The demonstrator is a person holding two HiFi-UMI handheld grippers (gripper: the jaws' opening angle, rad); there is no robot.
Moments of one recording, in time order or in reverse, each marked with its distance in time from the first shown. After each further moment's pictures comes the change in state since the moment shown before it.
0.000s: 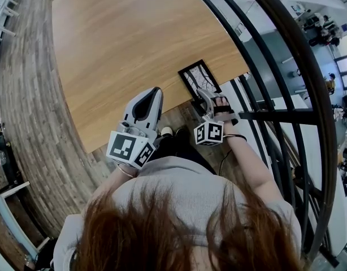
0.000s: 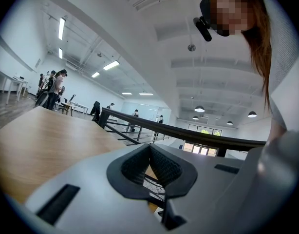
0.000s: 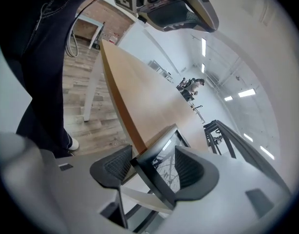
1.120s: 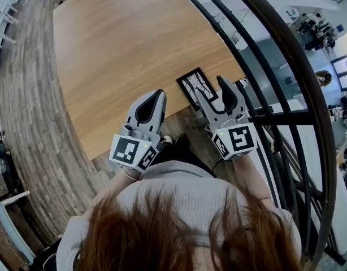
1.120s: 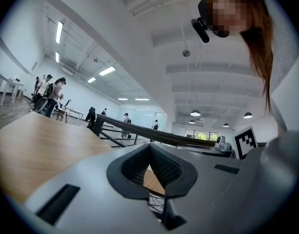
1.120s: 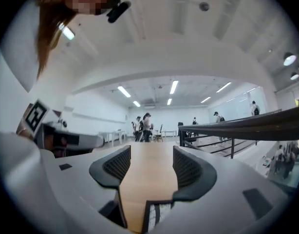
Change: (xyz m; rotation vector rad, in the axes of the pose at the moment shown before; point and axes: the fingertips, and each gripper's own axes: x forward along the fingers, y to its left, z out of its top) left arm 0.004 -0.014 0.028 0.022 -0.069 -0.040; right arm -0.138 -0.183 0.080 0.987 -0.560 -0.243
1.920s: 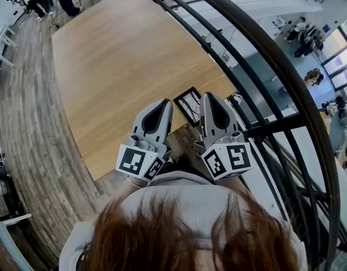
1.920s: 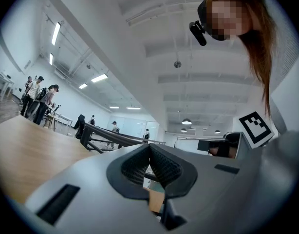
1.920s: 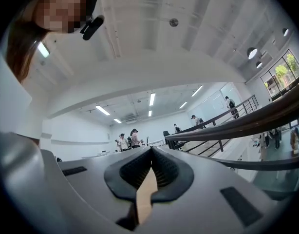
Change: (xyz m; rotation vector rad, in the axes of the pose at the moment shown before) left arm 0.018 -0.029 0.041 0.025 -0.115 -0.115; right arm -0.018 0.006 0.067 0.249 -0.176 -0.201
